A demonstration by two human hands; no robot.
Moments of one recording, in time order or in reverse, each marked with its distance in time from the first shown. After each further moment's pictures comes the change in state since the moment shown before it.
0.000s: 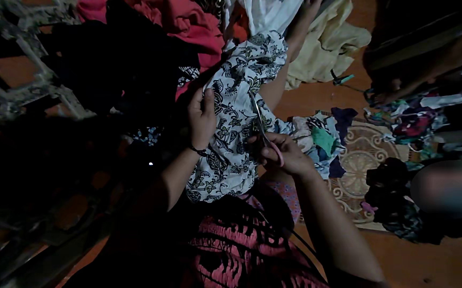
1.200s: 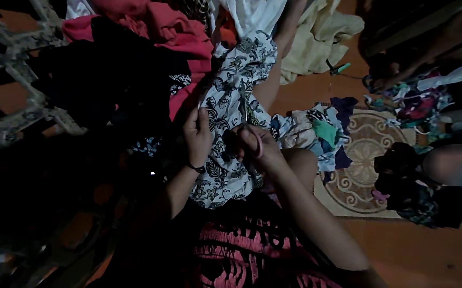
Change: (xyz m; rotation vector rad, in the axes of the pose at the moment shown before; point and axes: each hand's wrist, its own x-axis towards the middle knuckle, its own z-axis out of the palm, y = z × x) left_hand -0.025 0.001 -0.011 0.065 -0.056 -0.075; right_hand 0.030 -0.016 0.061 0.319 0.210 -0.011
